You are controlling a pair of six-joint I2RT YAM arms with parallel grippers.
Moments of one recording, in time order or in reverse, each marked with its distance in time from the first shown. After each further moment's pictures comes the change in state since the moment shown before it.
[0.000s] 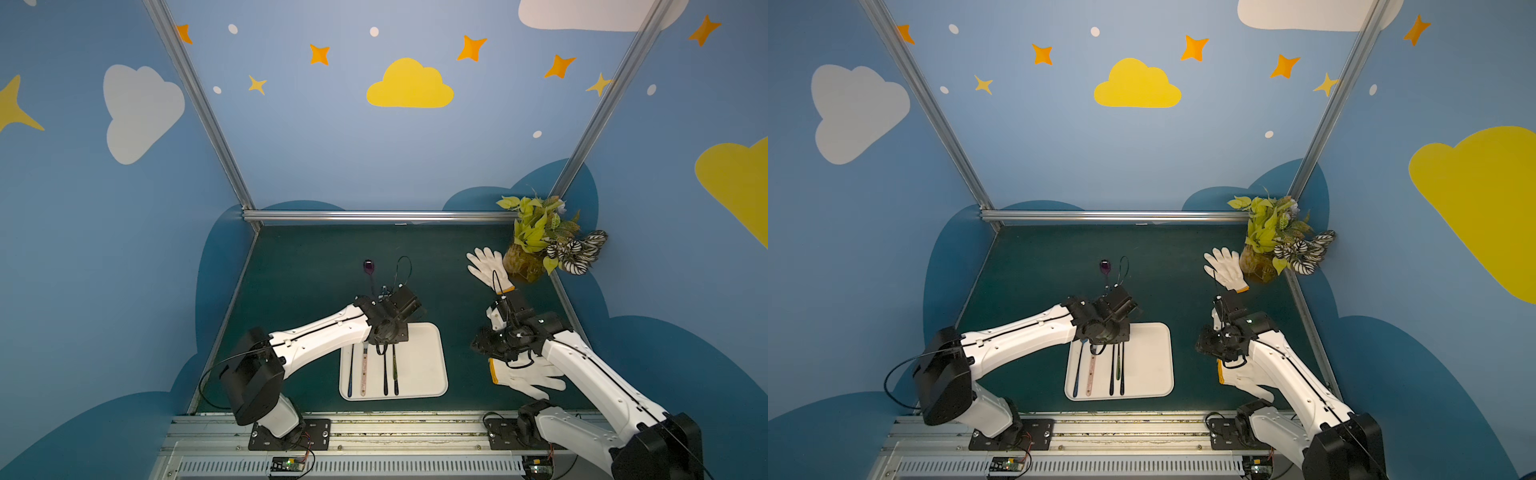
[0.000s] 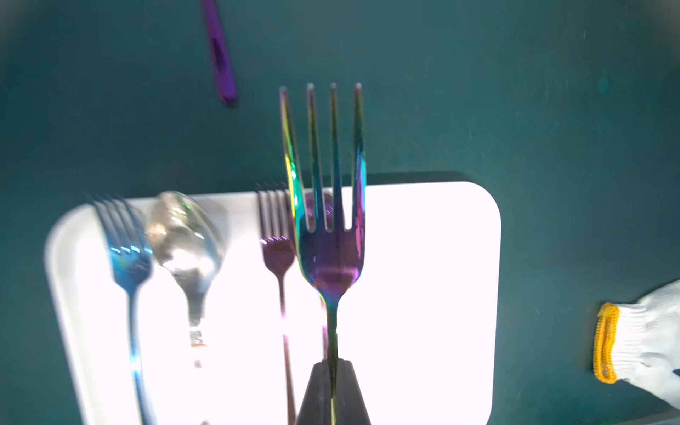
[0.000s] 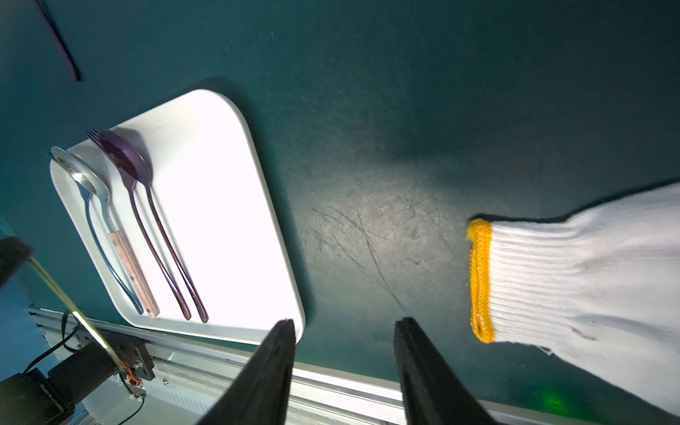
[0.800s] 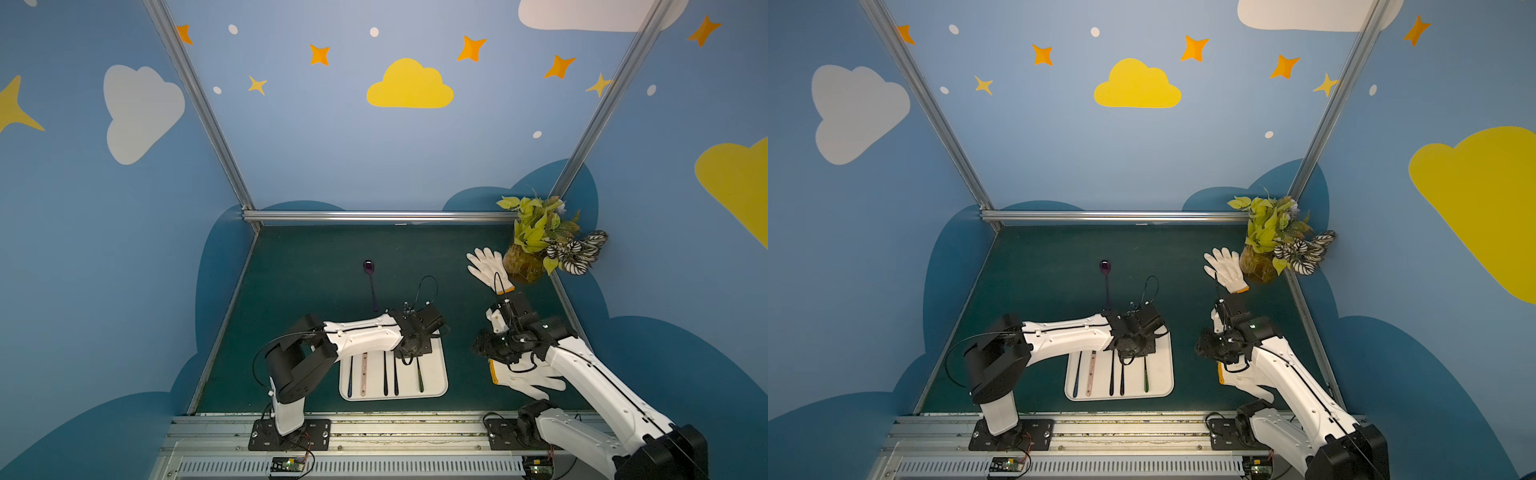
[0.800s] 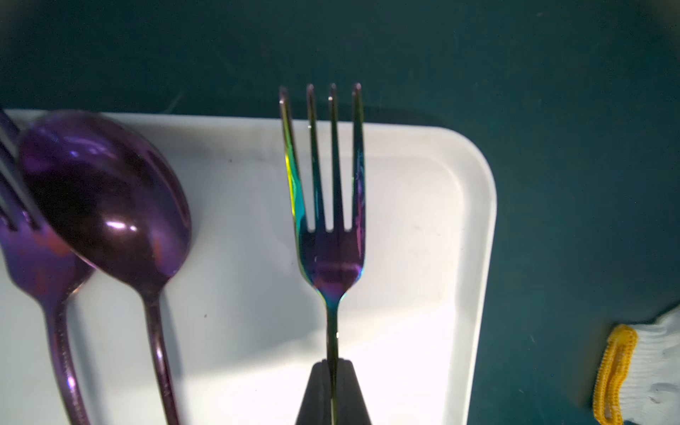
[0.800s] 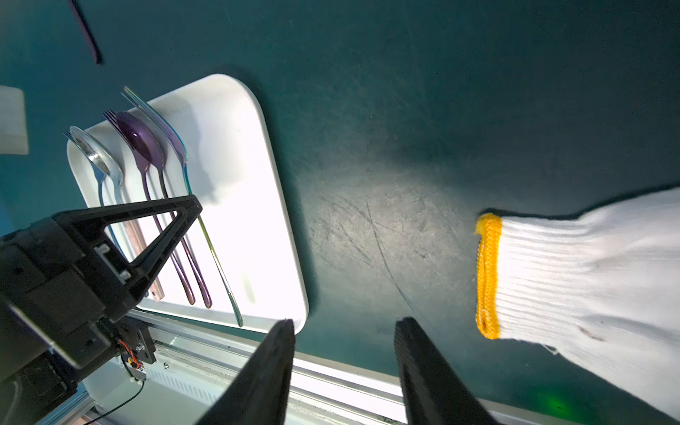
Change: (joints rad) left arm -0.074 0.233 0.021 0.212 0.066 -0.115; right arm 0.000 -0.048 -0.020 -0.004 -0.026 -0.027
